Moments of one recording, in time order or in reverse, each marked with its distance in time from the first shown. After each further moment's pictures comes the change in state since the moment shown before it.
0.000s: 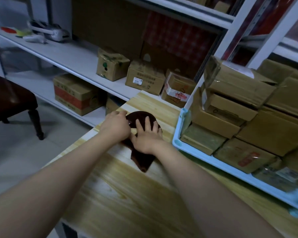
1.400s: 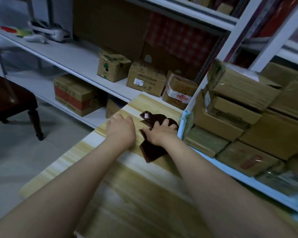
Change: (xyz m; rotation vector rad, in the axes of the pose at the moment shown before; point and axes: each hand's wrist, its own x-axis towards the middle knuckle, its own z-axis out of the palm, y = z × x) left_hand -0.006 0.015 0.005 0.288 -0.058 0.004; right_hand 0.016 0.023 -0.026 -0.046 0.027 0.278
